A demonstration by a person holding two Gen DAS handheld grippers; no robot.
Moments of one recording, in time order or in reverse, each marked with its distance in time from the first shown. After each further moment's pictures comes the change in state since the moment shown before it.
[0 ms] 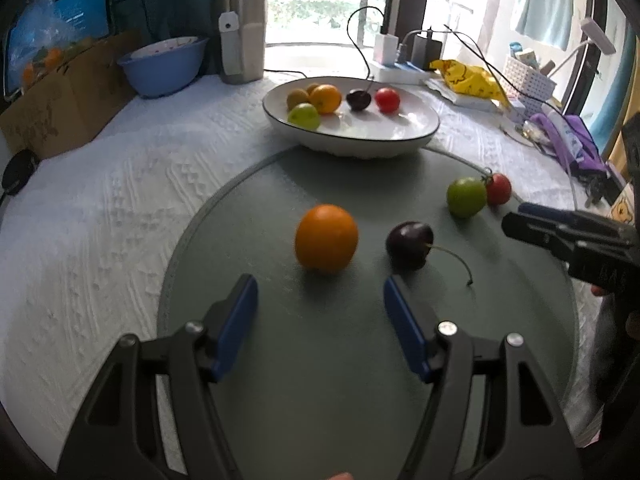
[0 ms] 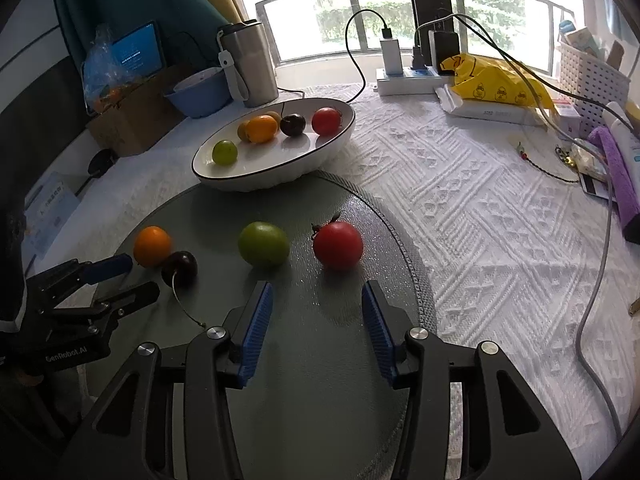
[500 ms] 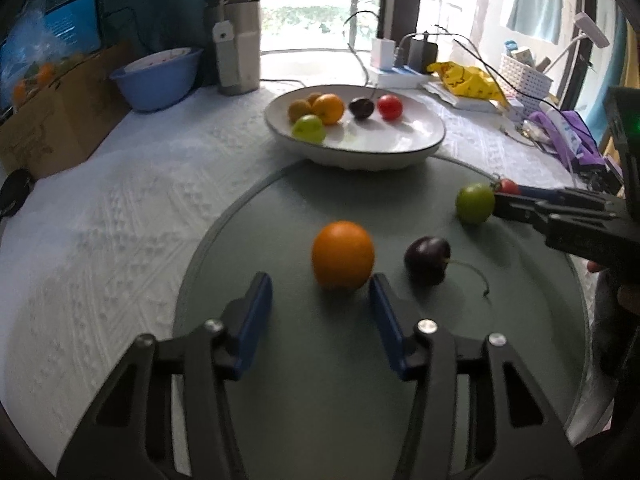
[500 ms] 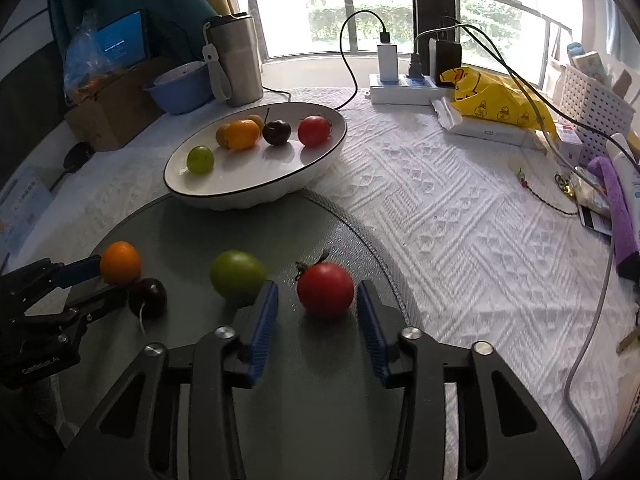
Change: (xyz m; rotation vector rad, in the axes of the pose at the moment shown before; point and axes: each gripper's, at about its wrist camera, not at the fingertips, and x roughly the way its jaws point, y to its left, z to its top) left arm 0.007 0.008 0.011 0.051 -0.023 -0.022; right arm 0.023 0.001 0.021 -0.035 0.008 -0.084
